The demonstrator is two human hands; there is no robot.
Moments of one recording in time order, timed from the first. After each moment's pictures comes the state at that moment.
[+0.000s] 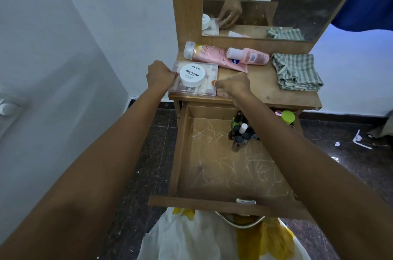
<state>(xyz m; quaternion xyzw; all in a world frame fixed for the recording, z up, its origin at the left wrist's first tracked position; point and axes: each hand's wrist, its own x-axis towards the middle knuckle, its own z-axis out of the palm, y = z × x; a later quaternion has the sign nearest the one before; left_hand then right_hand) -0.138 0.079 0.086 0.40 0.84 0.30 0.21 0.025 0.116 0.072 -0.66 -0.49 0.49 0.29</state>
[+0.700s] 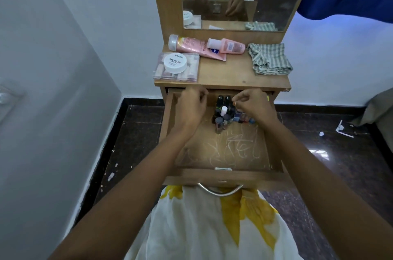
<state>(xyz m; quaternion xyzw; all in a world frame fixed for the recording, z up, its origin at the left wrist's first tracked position) -0.008 -0.019 0.067 0.58 0.72 0.35 0.14 0.148 0.042 0.058 -0.61 -0.68 0.35 0.22</state>
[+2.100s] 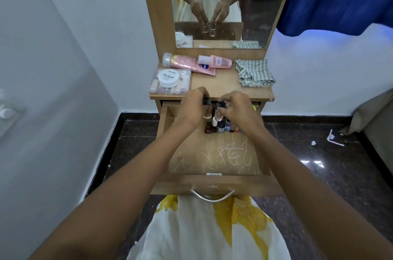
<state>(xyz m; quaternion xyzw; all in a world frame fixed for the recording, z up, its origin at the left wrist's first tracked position) 0.008 -0.008 0.097 0.62 0.70 0.31 0.20 0.140 0.023 0.087 -0.54 -0.77 0.24 0.24</state>
